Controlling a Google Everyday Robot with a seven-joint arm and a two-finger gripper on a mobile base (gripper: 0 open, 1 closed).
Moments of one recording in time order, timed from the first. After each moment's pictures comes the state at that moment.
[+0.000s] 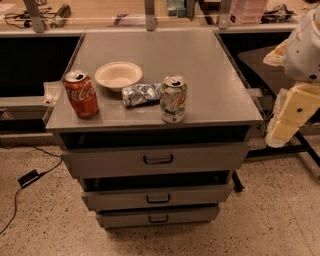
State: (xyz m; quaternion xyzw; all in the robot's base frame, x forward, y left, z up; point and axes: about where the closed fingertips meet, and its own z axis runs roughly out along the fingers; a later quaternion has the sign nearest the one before) arm 0.438 -0.215 0.981 -0.60 0.78 -0.04 0.17
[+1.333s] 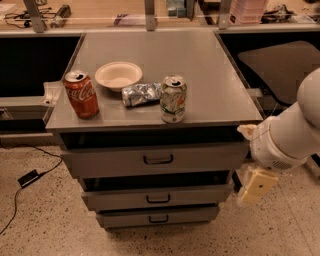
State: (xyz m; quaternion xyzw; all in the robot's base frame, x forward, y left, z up) arm 0.420 -0.206 0.813 -0.62 0.77 -0.01 0.18
